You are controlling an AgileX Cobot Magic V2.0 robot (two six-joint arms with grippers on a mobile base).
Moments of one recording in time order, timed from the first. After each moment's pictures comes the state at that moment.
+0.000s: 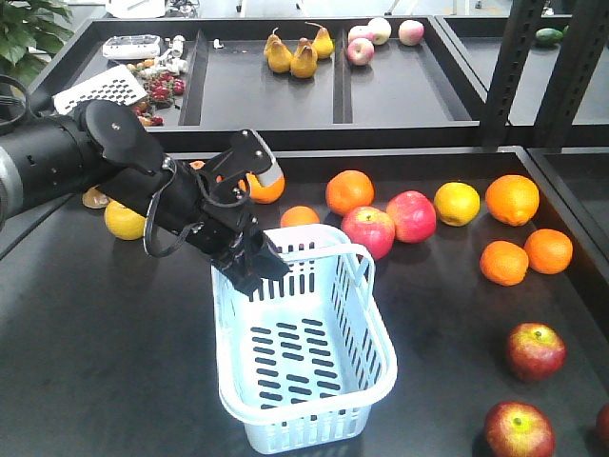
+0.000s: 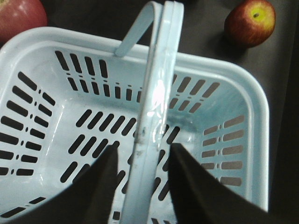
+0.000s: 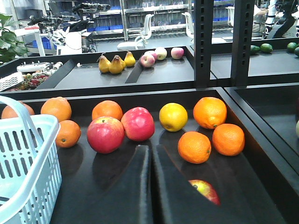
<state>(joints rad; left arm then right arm) -0.40 1.83 -1.46 -0.72 0.95 1.08 0.03 -0.01 0.03 -0.05 0.14 0.08</state>
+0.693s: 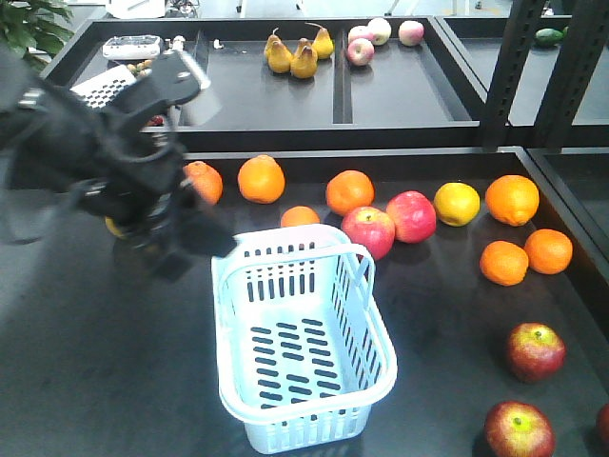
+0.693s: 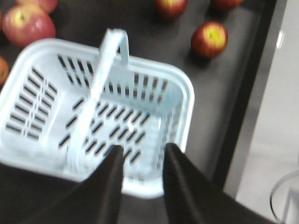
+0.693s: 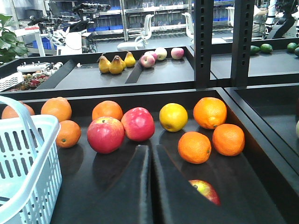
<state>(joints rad) -0.40 1.48 -1.46 -0.54 1.20 0.80 0.03 -0.01 0.03 -0.05 0.14 0.08</state>
